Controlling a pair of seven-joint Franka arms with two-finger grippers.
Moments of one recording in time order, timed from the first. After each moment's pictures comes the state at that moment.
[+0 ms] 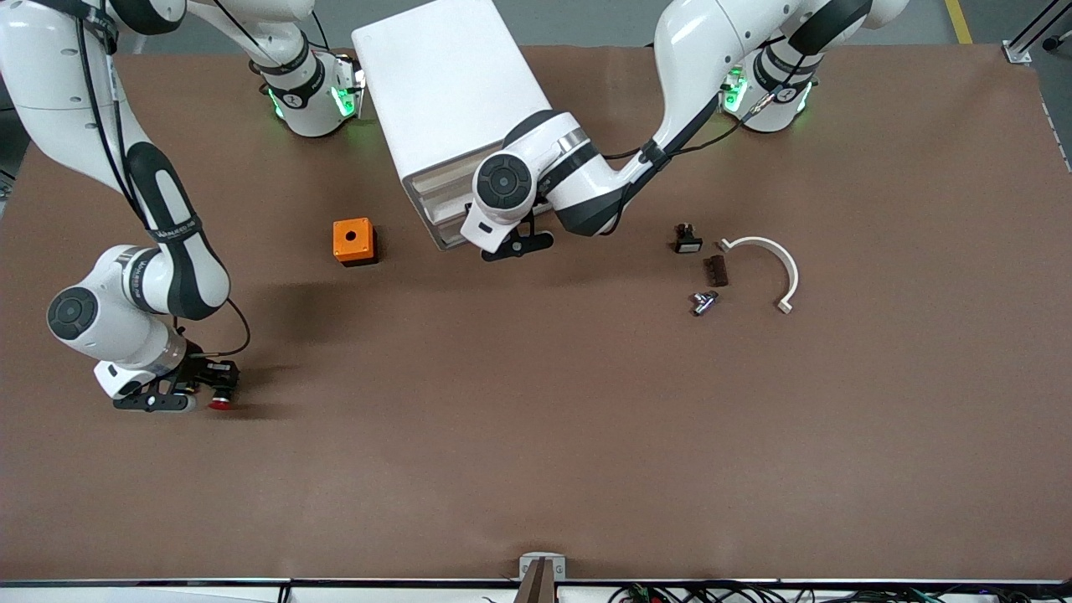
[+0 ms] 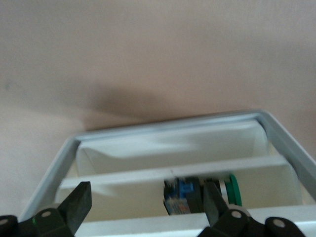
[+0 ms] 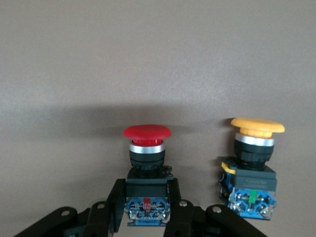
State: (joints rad) left arm -0.58 0.75 -0.49 -1.40 -0.11 1.91 -1.17; right arm -0.12 0.60 -0.03 -1.87 0.04 2.53 -0.14
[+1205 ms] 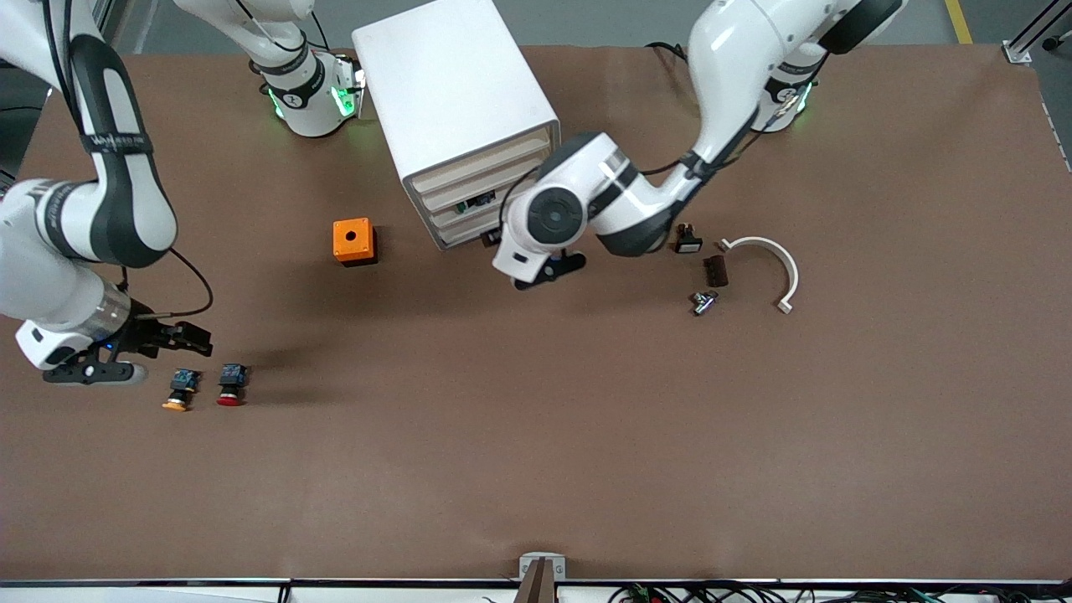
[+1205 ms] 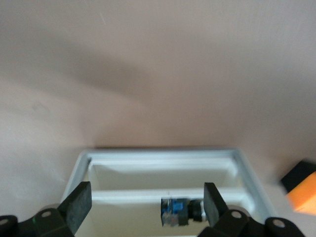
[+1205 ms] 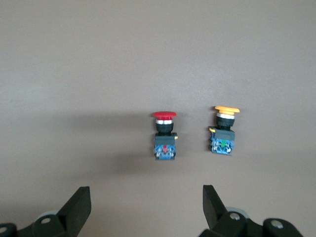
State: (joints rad) left arm -0.41 0.69 -0.47 -1.41 -0.16 1.91 -1.17; right arm -0.09 0.27 -0.02 -1.88 0.04 2.20 -0.15
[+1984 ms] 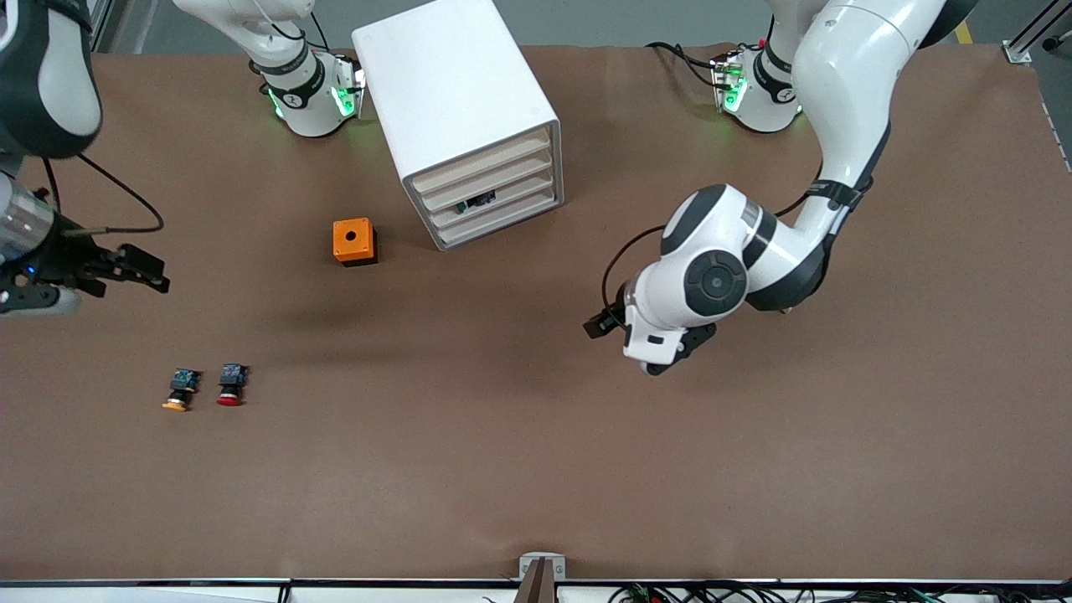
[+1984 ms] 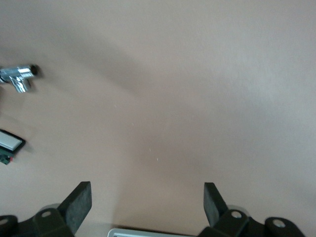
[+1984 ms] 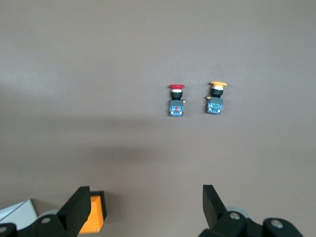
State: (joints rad) left arm -0.16 0.65 -0.47 -1.42 -0.02 1.91 -1.17; right arm -0.07 0.00 -0.02 -1.80 0.04 1.83 -0.13
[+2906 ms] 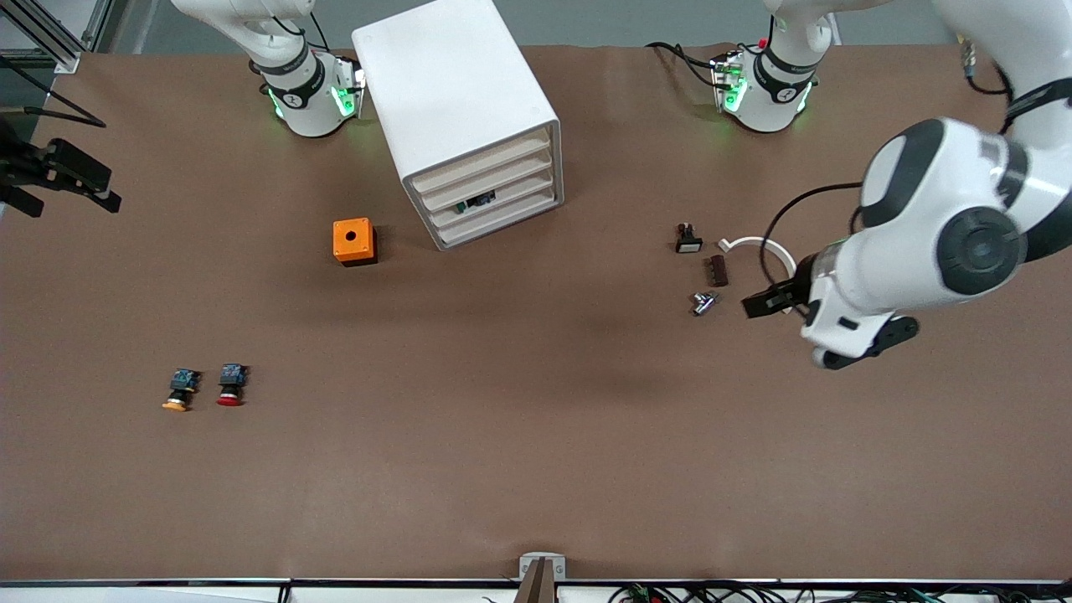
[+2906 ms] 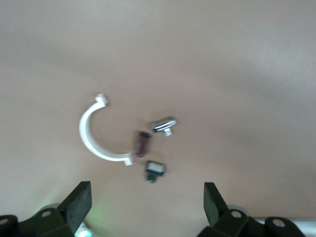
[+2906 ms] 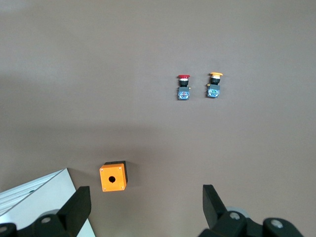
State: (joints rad) left arm 0.14 0.38 -0.47 -1.39 0.06 1.48 -0.63; right arm -0.02 -0.05 -0.01 -1.51 0.03 1.49 -0.07
